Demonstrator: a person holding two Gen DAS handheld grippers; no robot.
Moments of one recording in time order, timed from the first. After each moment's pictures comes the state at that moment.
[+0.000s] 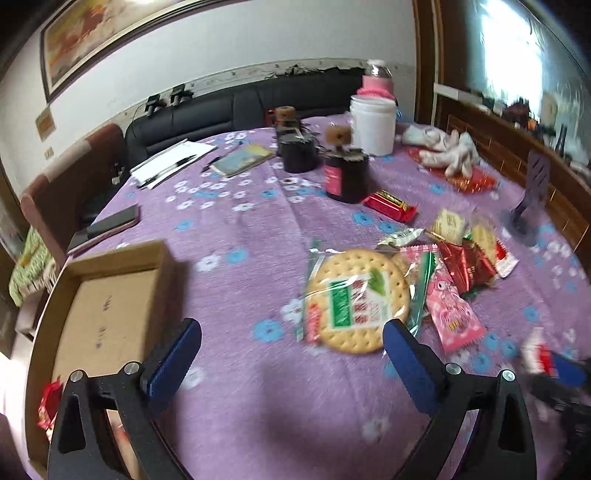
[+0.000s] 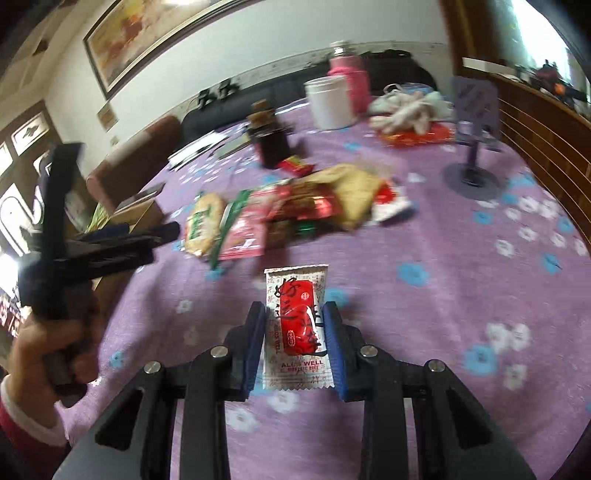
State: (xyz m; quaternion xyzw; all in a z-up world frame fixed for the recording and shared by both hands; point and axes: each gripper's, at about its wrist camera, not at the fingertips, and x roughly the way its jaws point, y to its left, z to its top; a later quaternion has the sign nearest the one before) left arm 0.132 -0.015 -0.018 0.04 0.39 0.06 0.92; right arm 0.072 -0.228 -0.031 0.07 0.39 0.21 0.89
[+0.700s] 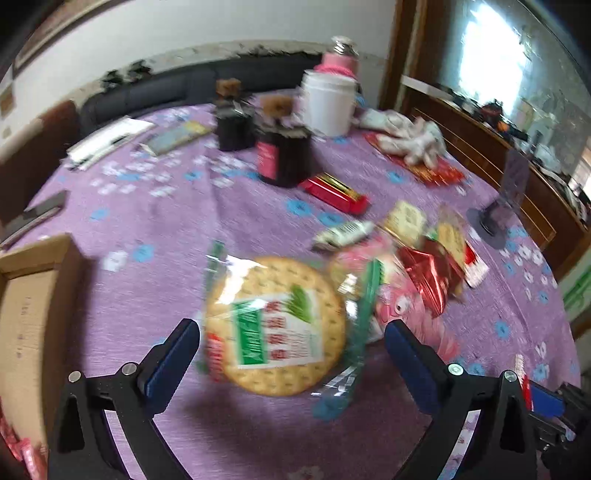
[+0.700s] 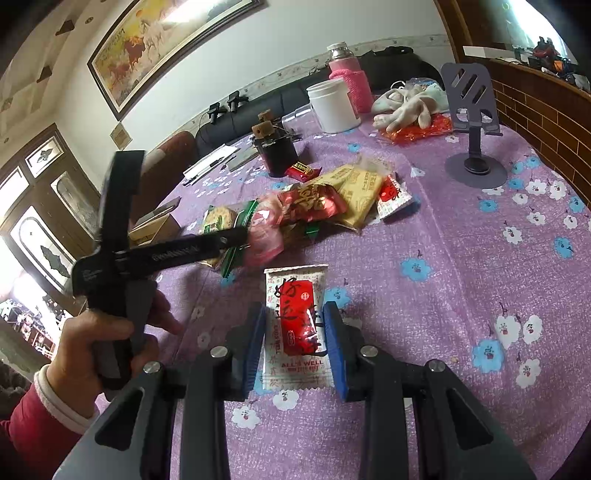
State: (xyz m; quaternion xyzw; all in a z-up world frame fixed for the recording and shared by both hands) left arm 0.171 -0.039 -0.046 -0.02 0.43 -0.04 0.90; right arm 0.068 -0.238 -0.036 0.12 0.38 0.24 0.88
